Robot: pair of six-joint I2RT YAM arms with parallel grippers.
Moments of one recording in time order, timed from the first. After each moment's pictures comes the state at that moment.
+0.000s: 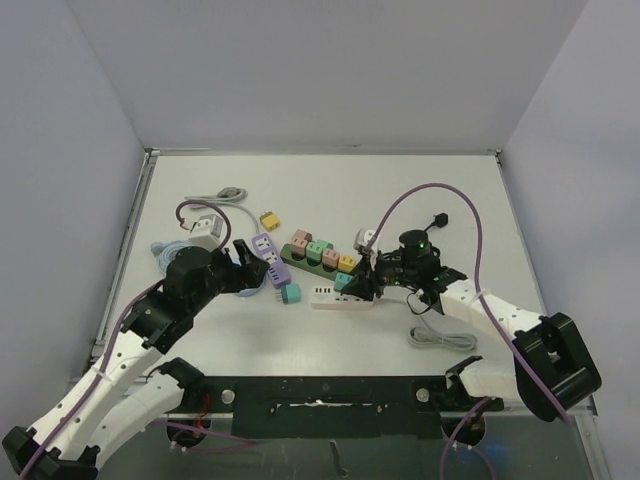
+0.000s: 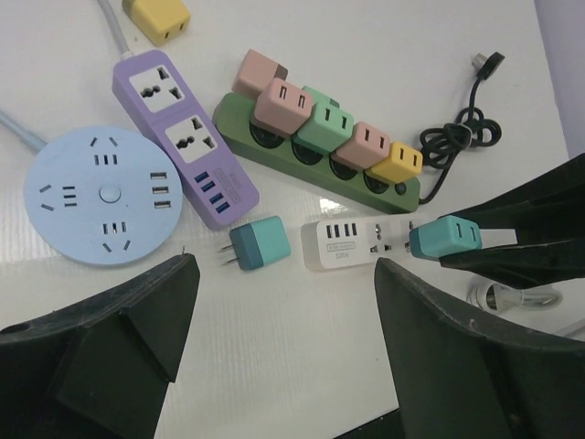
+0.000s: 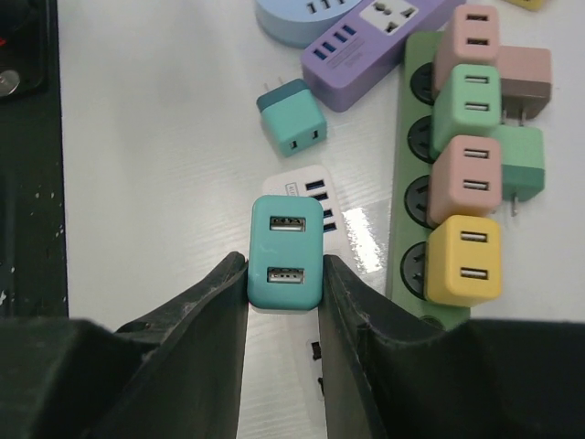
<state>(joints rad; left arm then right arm) -0.57 0.70 0.71 -0.44 -0.14 -0.62 0.49 1.24 0.59 0.12 -0.77 -0.25</state>
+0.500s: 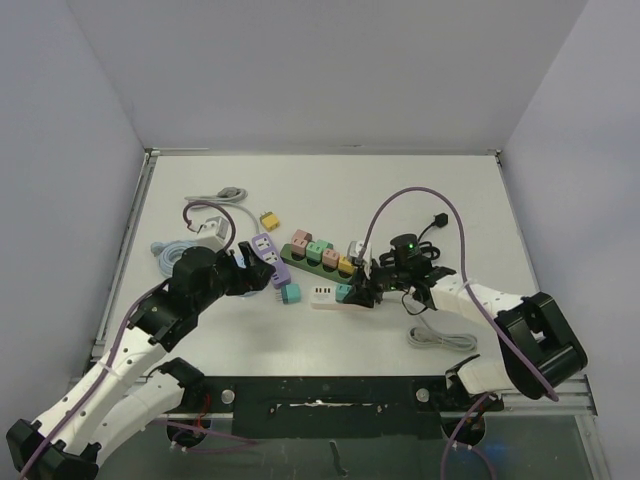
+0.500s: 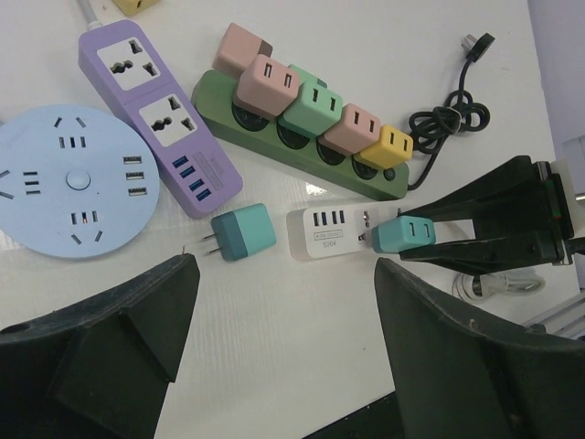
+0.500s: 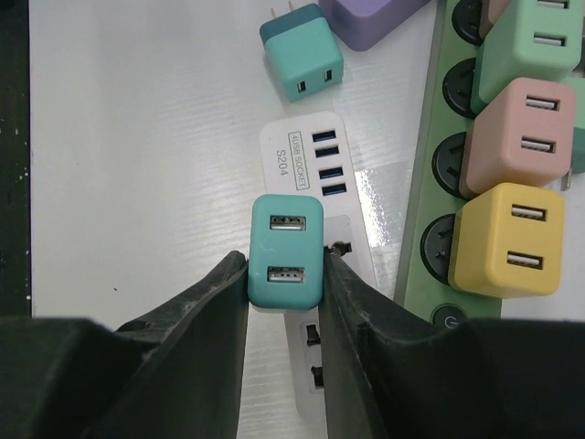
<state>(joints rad) -0.57 0.74 0.67 -0.41 -0.06 -0.66 0.49 1.36 0.59 0.06 -0.81 -0.42</state>
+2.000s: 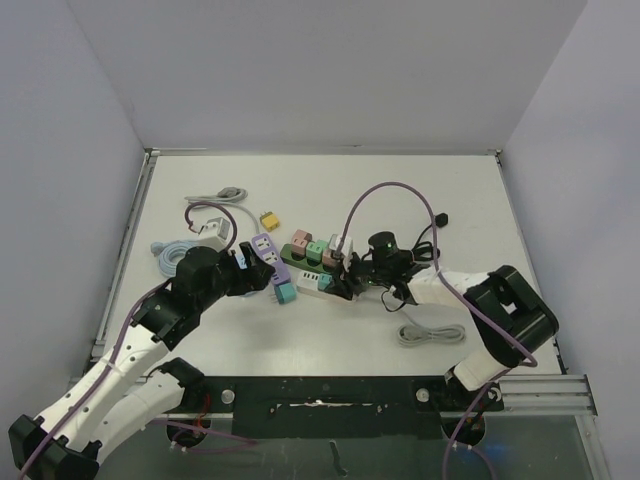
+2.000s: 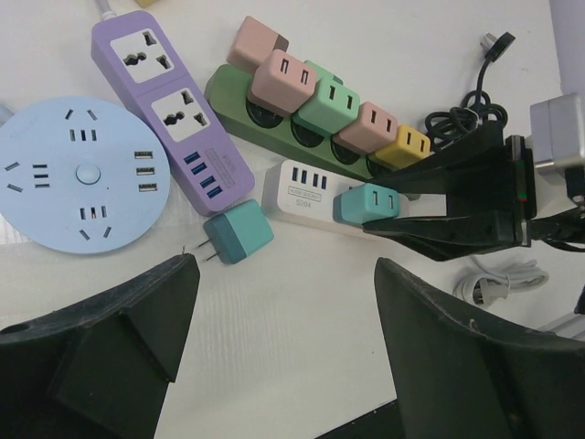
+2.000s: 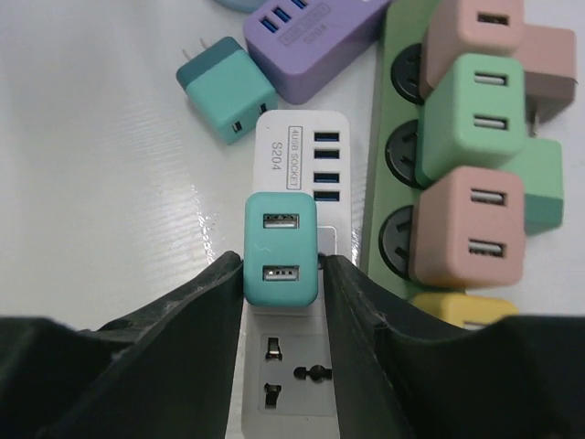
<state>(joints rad) -0.57 0.75 0.66 -0.40 -0.07 -0.67 0.59 1.59 0.65 0.34 -0.68 -0.36</state>
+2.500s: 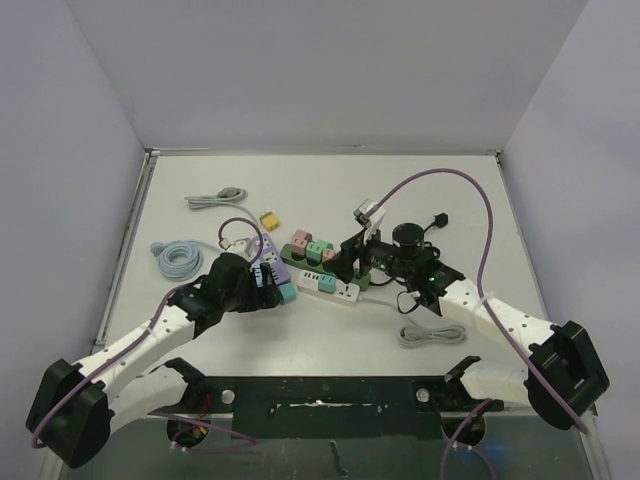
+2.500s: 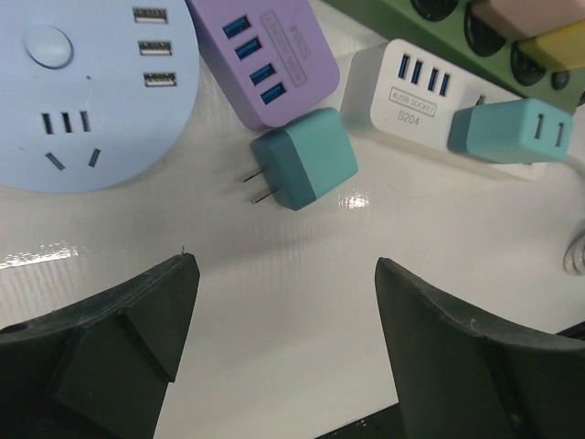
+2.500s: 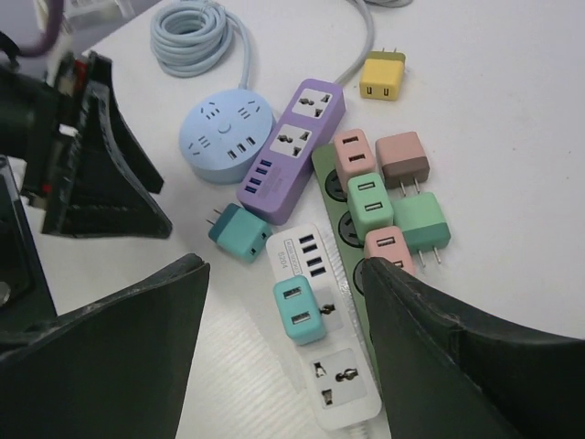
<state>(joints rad) -0.58 0.96 0.53 -0.35 -0.03 -0.68 0.62 1.21 0.69 0.22 -0.40 0.07</state>
